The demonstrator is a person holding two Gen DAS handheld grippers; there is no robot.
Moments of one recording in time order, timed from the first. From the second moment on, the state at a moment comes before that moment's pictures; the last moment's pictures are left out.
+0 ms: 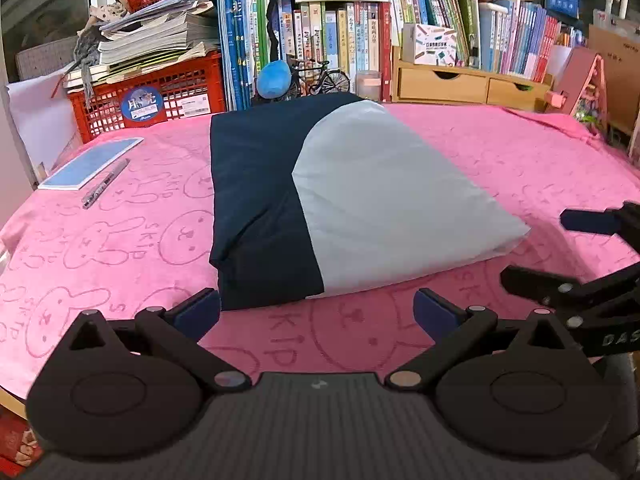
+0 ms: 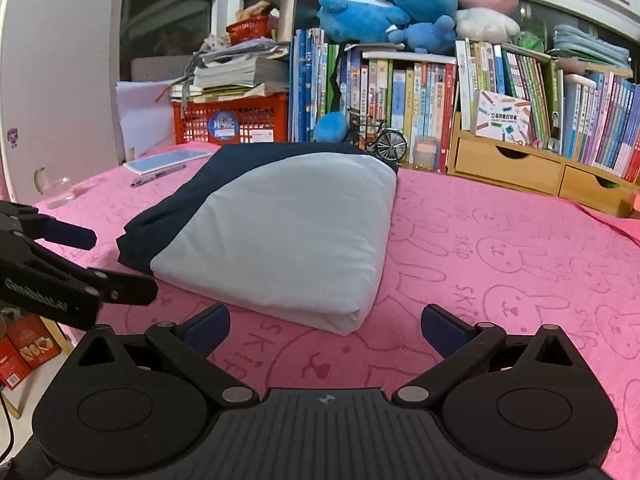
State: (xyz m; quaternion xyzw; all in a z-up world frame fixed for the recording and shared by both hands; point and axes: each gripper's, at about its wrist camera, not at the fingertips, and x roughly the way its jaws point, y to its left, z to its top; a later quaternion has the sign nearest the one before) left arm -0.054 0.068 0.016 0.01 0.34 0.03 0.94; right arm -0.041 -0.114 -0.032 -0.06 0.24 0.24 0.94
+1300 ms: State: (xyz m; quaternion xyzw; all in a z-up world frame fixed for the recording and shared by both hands) left arm -0.040 0.073 -0.002 0.00 0.38 0.04 0.93; right arm -0.039 -0.105 -0.047 -0.07 0.27 0.25 0.93
